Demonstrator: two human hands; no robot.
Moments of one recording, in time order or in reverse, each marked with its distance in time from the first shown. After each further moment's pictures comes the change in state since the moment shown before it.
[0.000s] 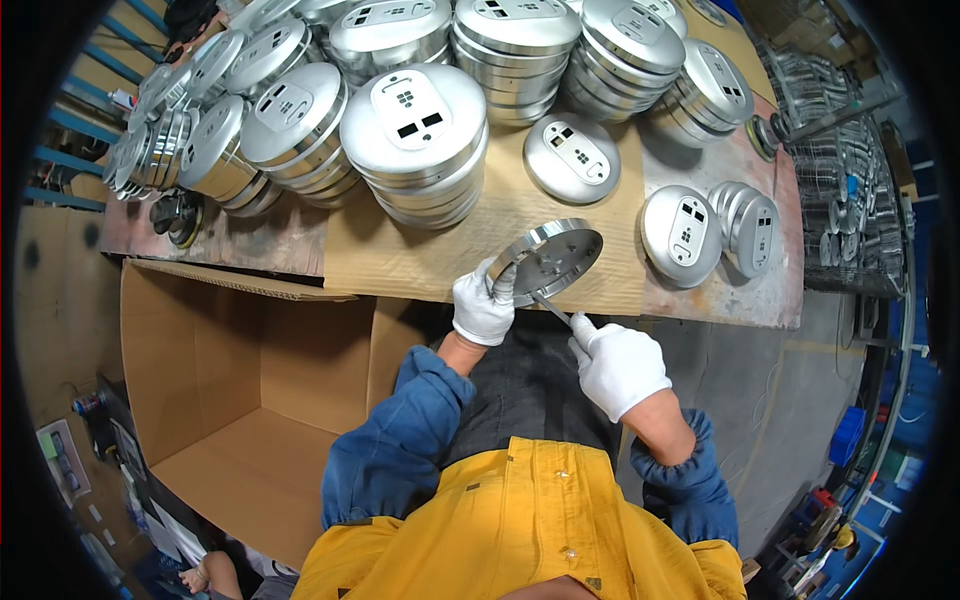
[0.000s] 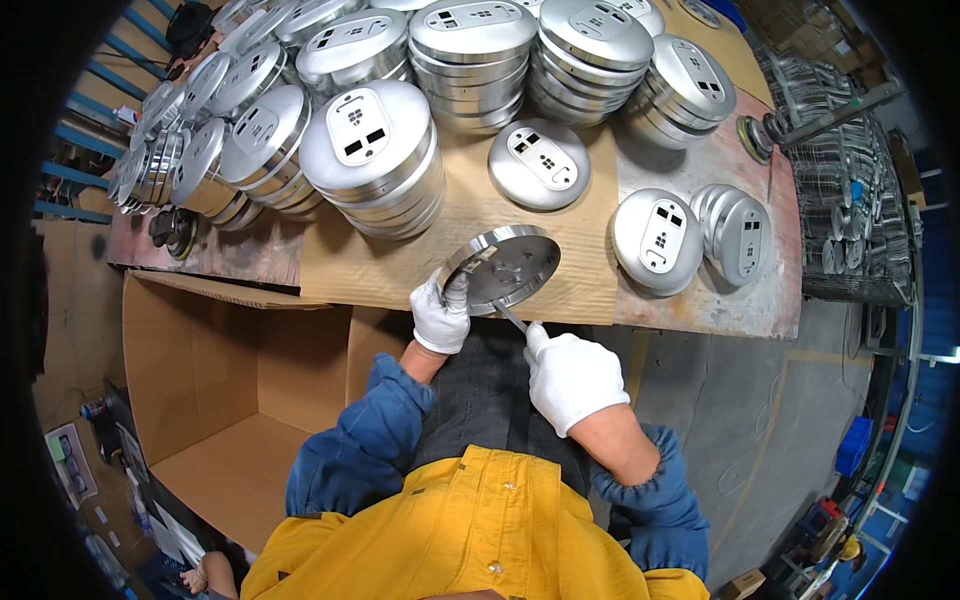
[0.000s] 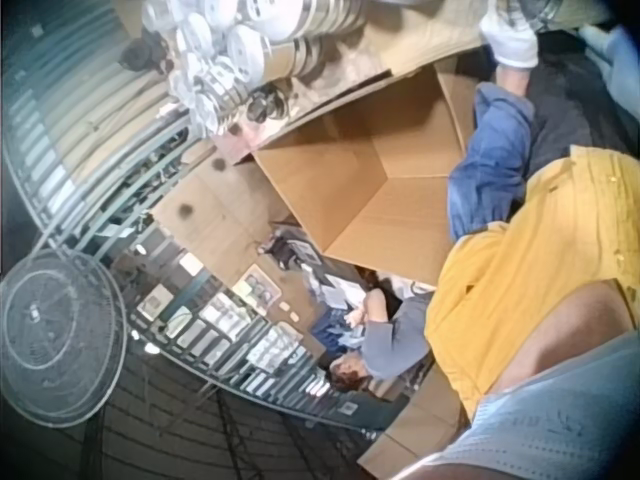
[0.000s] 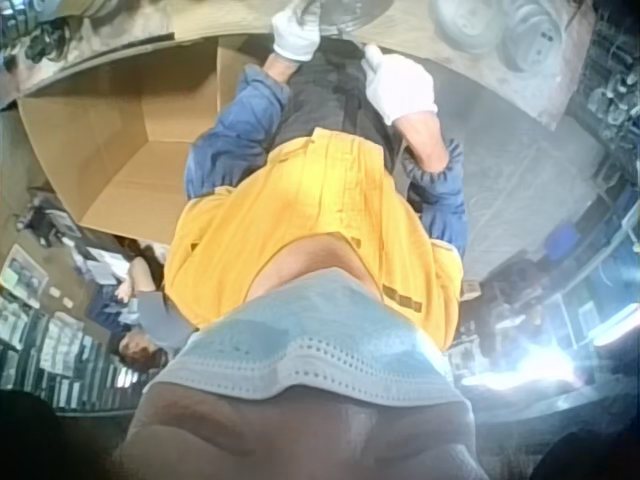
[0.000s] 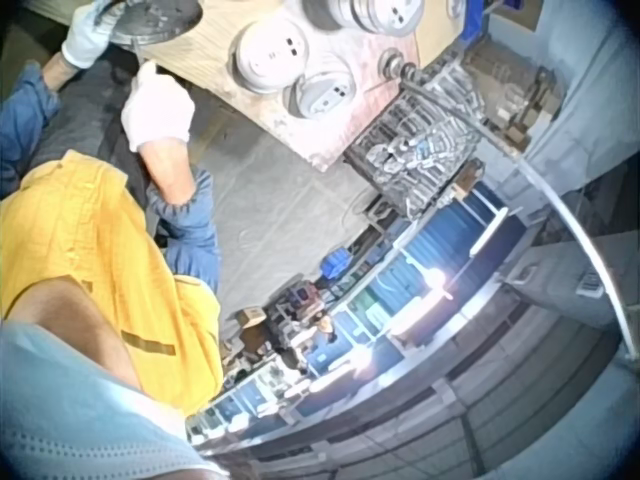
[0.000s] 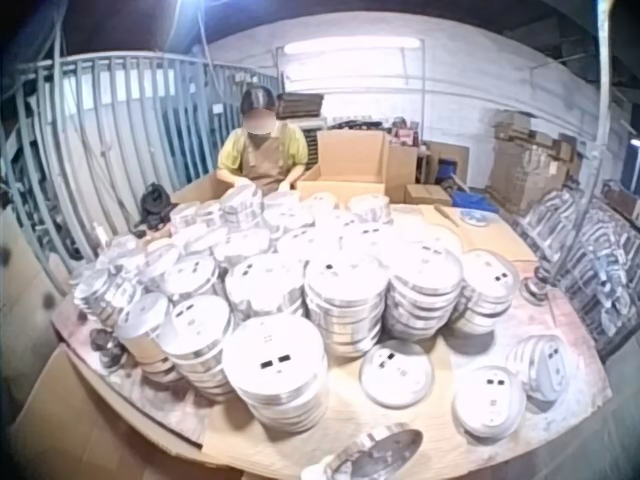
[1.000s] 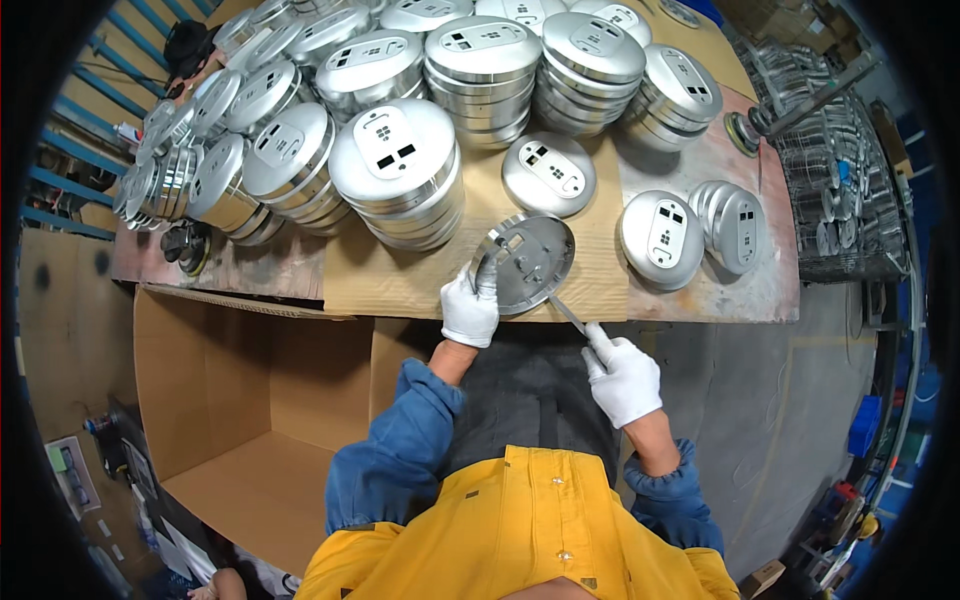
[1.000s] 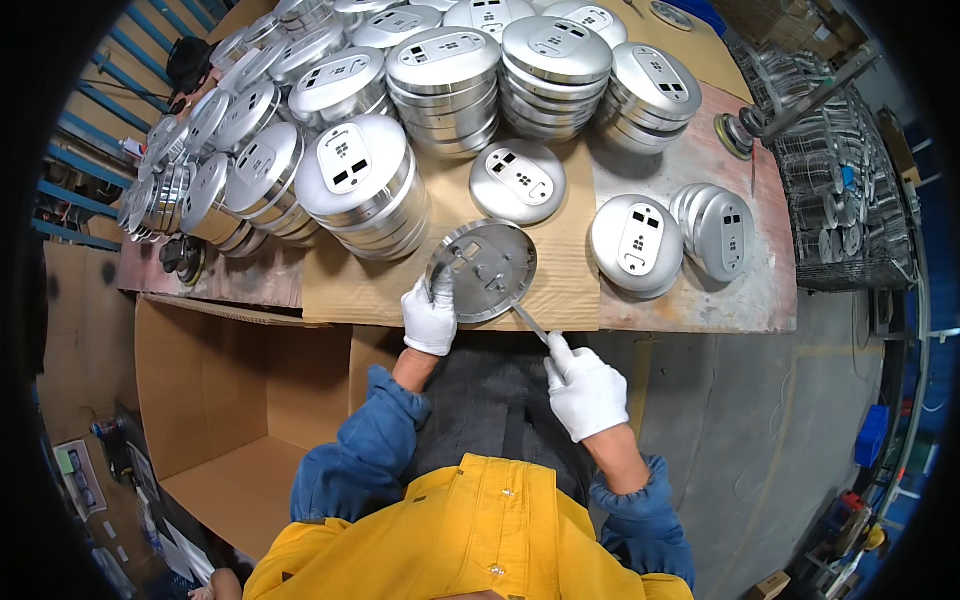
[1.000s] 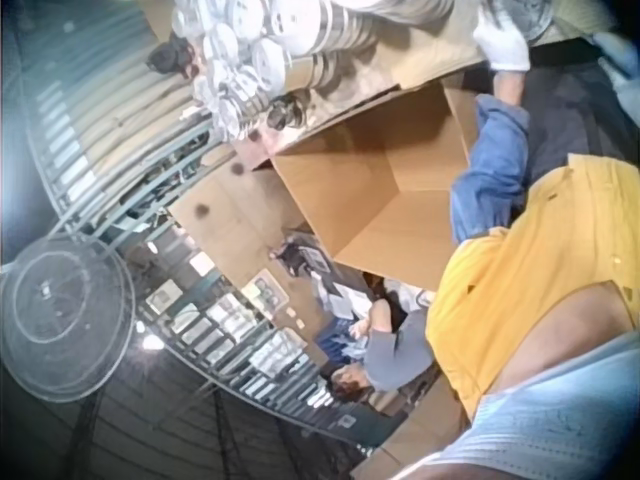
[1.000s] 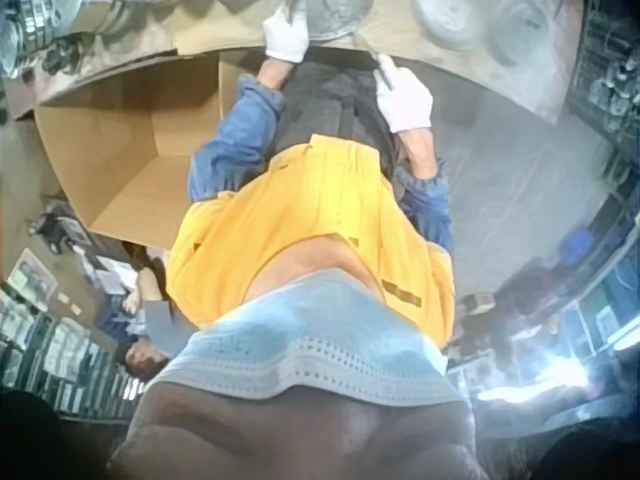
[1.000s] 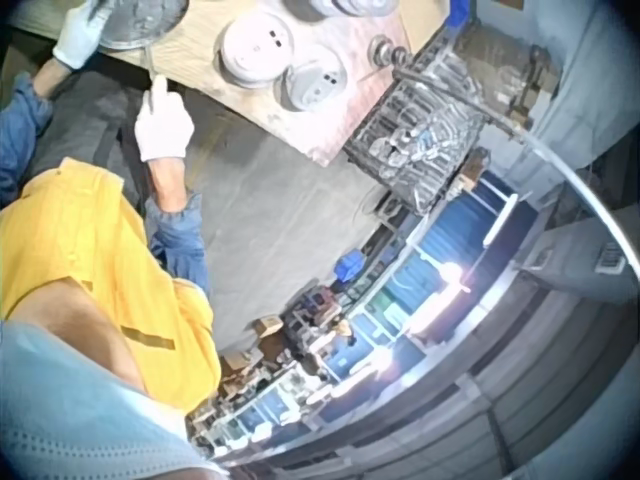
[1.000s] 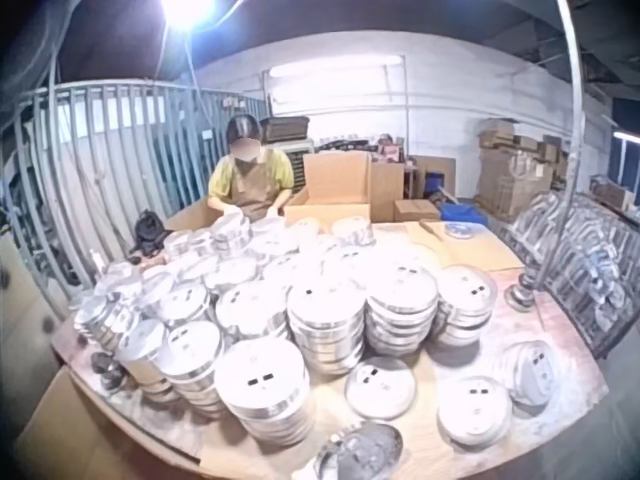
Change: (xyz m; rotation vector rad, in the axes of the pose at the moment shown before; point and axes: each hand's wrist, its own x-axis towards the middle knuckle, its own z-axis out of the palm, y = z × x) left_hand 0.016 0.009 0.004 0.150 -0.017 -0.109; right_hand -0.026 0.039 0.052 0.160 0.261 0.180
